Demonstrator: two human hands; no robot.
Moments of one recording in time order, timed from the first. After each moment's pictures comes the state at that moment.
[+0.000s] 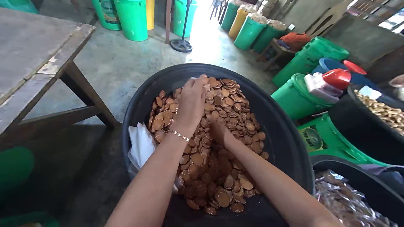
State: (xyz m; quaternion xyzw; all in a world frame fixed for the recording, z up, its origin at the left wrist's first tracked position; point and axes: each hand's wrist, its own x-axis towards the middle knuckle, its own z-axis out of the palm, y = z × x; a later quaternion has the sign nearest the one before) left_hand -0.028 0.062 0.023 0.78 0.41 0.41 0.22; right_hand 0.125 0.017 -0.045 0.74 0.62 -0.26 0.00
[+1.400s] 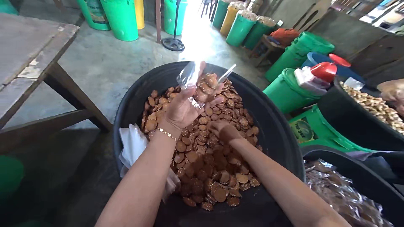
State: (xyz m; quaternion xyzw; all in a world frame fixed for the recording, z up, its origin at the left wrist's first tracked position) left_hand -0.026 0.070 0.001 0.36 -0.04 0.41 0.84; right_hand 0.164 -0.001 -0.045 0.75 0.62 -0.21 0.08
